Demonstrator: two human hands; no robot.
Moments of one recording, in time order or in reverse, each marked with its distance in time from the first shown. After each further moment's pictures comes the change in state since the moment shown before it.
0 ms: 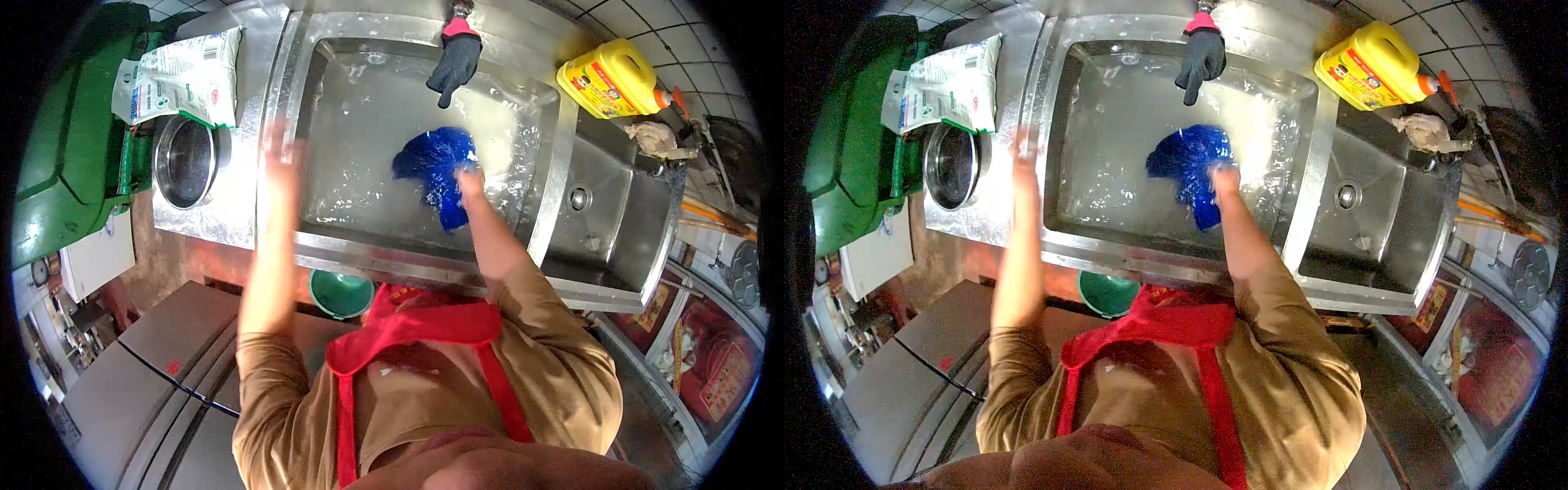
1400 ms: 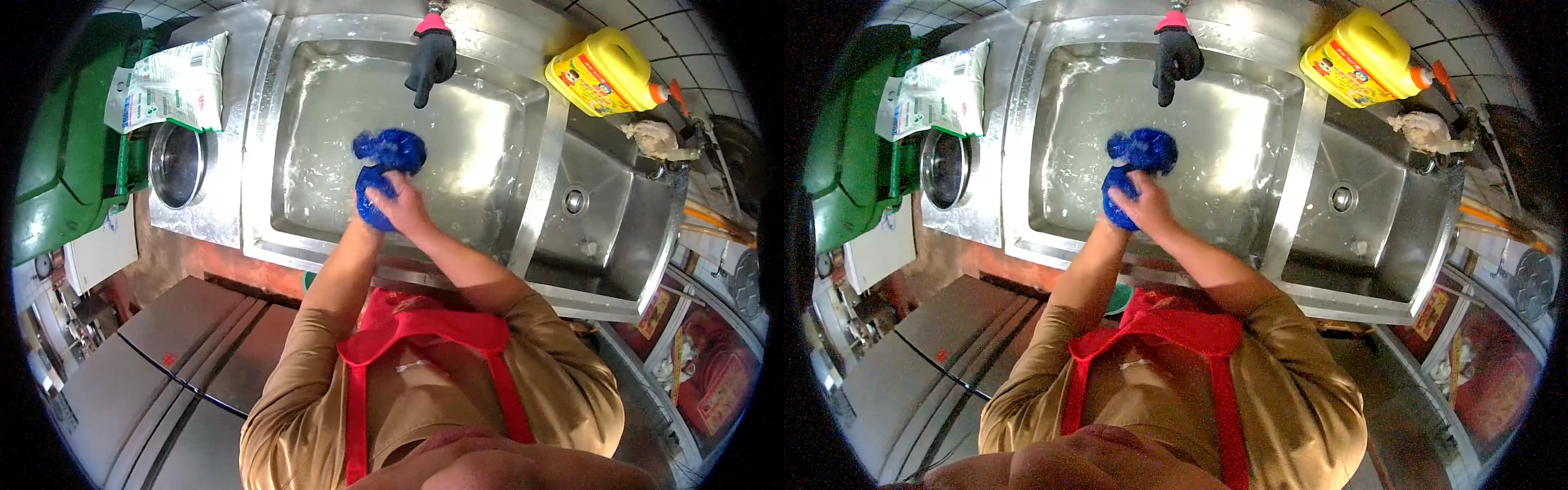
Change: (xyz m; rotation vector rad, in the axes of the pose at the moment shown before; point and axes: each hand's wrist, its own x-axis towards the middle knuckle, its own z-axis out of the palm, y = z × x) left_hand -0.131 0.037 0.186 -2.004 -0.457 -1.020; right_hand -0.150 -0.094 0.047 -0.176 -0.325 -0.634
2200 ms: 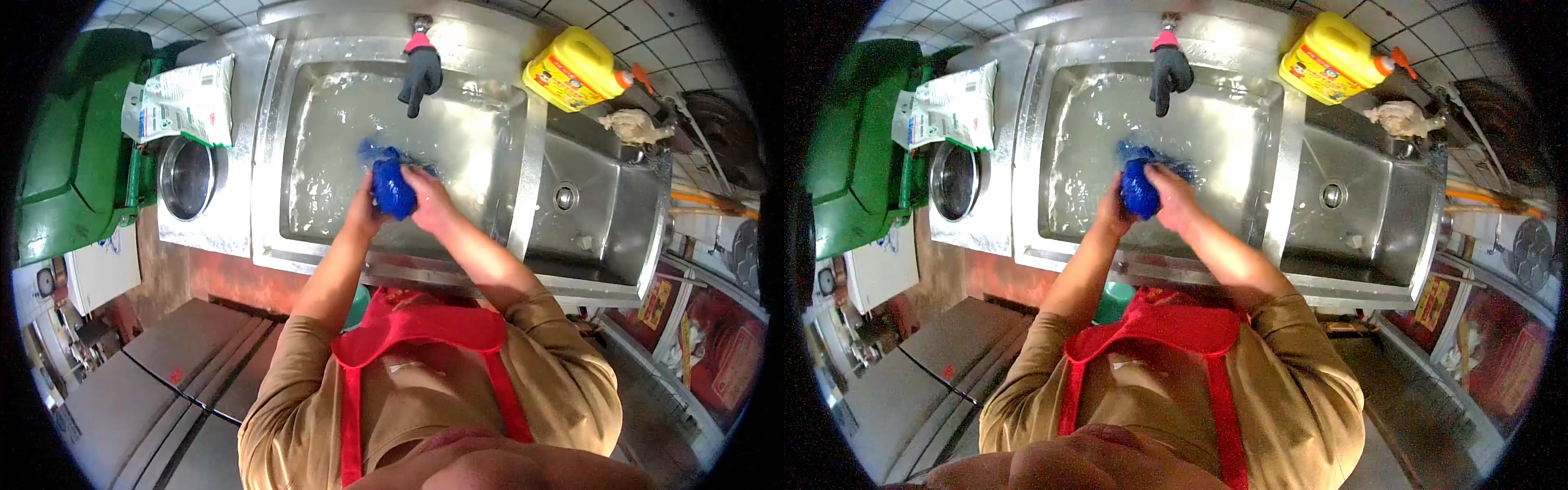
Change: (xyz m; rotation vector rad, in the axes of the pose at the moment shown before) left_hand -0.050 0.029 0.088 0.511 0.502 -0.190; right_hand 0.007 -0.034 -0.038 1.208 -0.087 0.460
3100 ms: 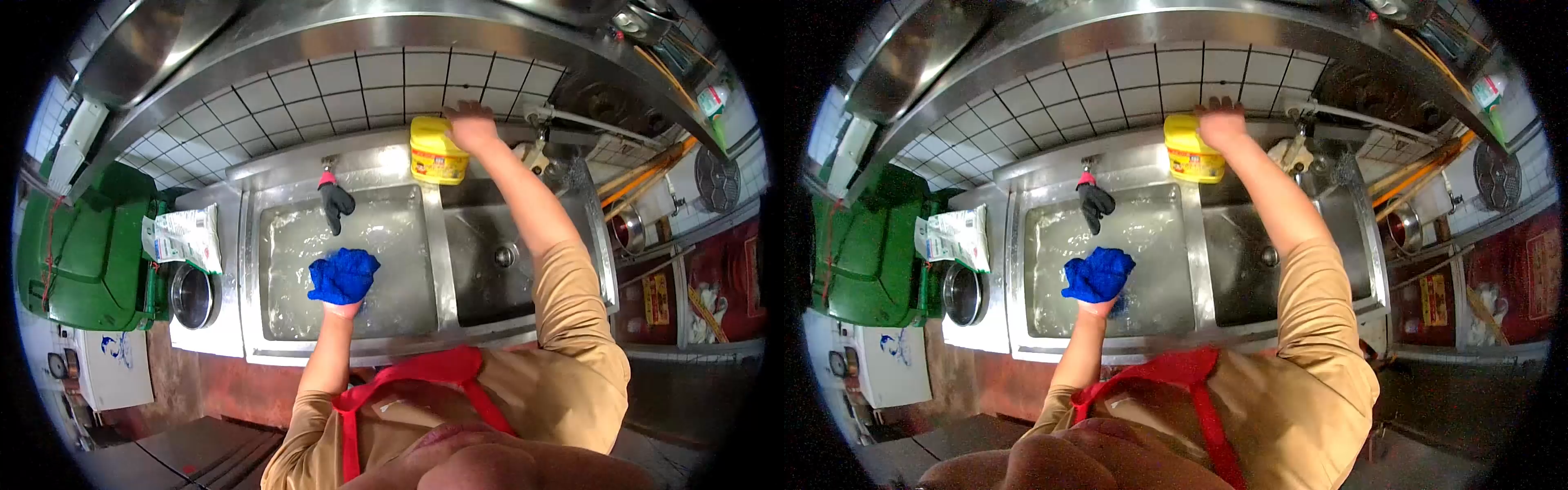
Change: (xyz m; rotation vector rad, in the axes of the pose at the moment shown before) left_hand -0.066 -0.010 0.138 0.296 -0.597 0.787; right_hand -0.087 -0.390 0.006 -2.434 0.807 -1.012
